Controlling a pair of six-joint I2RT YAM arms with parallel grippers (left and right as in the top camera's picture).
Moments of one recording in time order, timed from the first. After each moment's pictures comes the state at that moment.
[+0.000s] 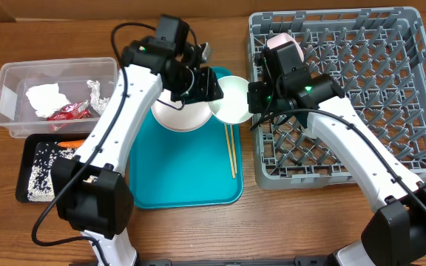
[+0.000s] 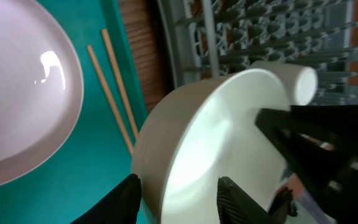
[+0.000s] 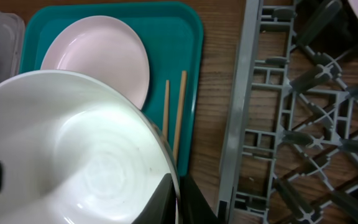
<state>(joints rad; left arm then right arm) -0.30 1.92 1.79 -1.08 0.56 -0.29 0.42 1.70 1.45 -0.77 -0.11 0.33</state>
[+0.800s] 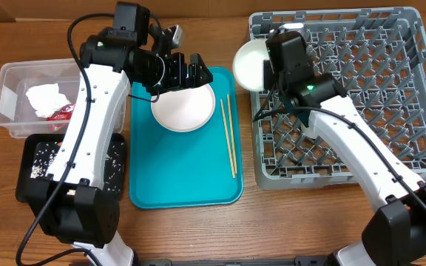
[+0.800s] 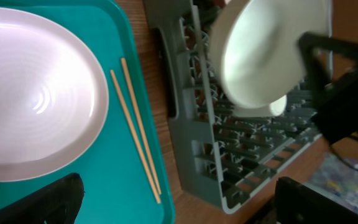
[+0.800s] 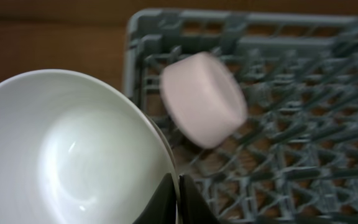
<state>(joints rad) -0.17 1.84 1.83 -1.12 0.60 -0.23 0.40 1.70 1.45 -0.53 0.43 0.25</state>
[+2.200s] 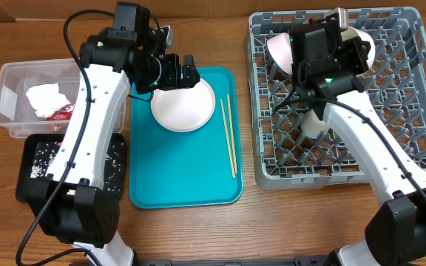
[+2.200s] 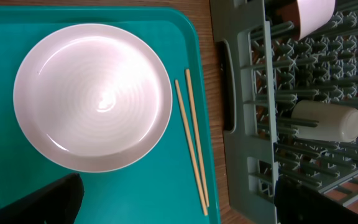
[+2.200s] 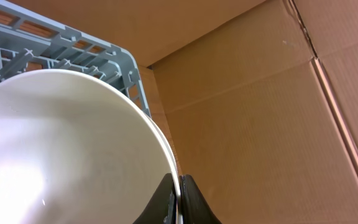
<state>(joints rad) -0.17 1.84 1.83 -1.13 0.38 -0.23 0.31 1.70 1.45 -0.50 1.18 -0.30</state>
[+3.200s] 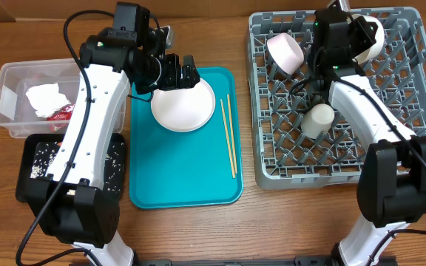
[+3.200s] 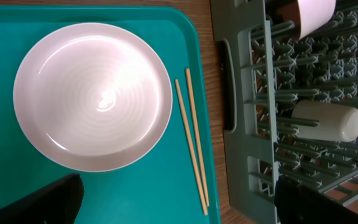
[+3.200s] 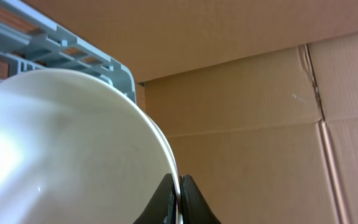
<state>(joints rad) -0.17 1.84 1.83 -1.13 0.38 -0.23 0.14 1.93 1.45 0.05 1.03 -0.89</state>
